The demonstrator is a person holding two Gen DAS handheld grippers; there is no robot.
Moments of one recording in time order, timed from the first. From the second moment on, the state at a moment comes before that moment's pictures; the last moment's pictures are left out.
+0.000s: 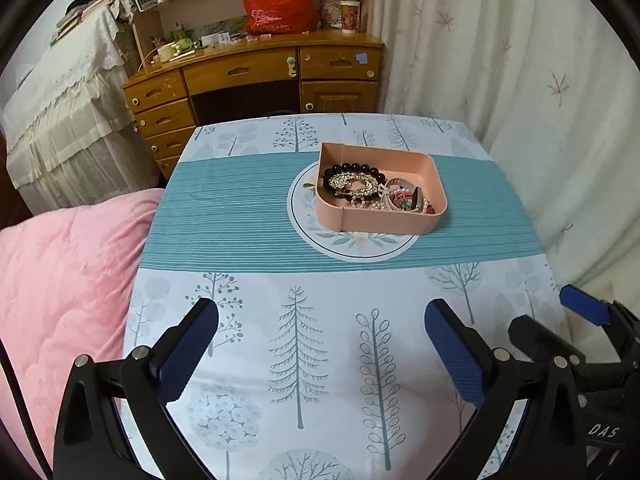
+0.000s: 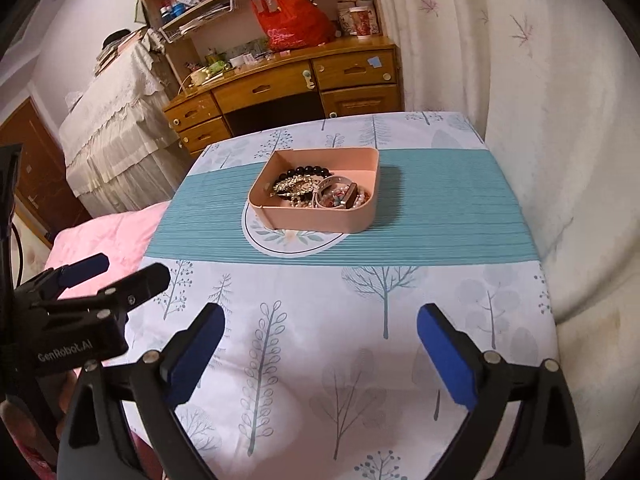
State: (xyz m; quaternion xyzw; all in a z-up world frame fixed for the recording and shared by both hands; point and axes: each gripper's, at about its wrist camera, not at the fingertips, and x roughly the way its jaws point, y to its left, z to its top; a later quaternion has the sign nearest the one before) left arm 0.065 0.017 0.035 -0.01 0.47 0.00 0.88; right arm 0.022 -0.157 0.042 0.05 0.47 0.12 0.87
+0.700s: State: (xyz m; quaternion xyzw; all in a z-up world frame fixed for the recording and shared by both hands) left arm 0.063 0.004 0.048 0.01 0.45 0.02 0.89; right arm 0.029 -0.161 0.051 0.05 0.45 0.11 0.88
